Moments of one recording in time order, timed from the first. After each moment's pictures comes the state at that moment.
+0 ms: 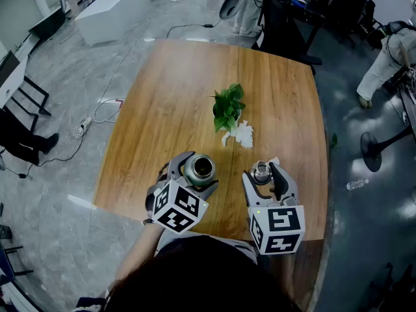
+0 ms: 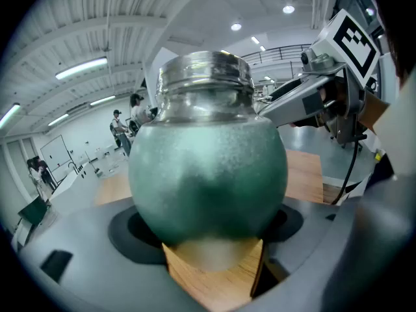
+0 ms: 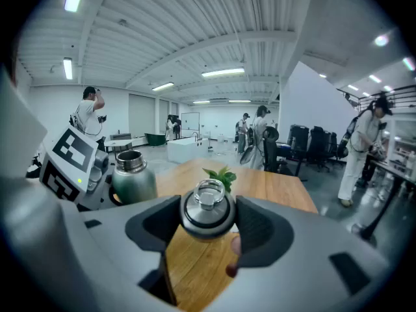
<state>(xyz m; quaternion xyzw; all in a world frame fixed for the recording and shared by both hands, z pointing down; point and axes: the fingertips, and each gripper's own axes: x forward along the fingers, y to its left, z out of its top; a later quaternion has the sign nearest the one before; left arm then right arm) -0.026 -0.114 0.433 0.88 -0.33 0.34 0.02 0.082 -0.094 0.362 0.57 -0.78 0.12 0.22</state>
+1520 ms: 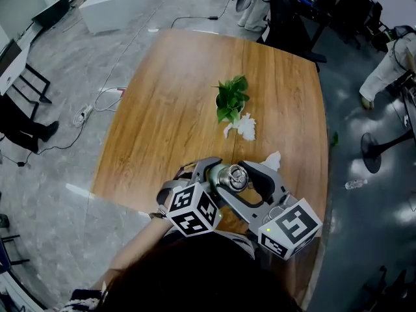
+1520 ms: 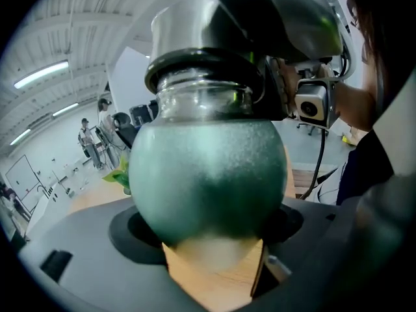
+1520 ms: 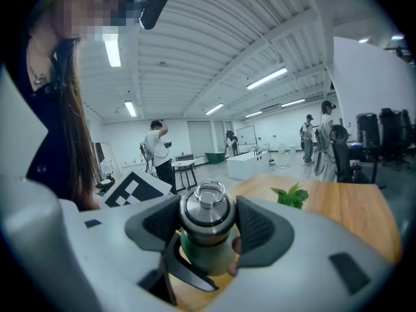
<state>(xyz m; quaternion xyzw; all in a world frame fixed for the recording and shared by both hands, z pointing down) 0.034 -0.066 0.450 0.91 -0.20 0.36 -0.03 0.003 -0.055 0.328 0.32 -0.93 0.12 0.12</state>
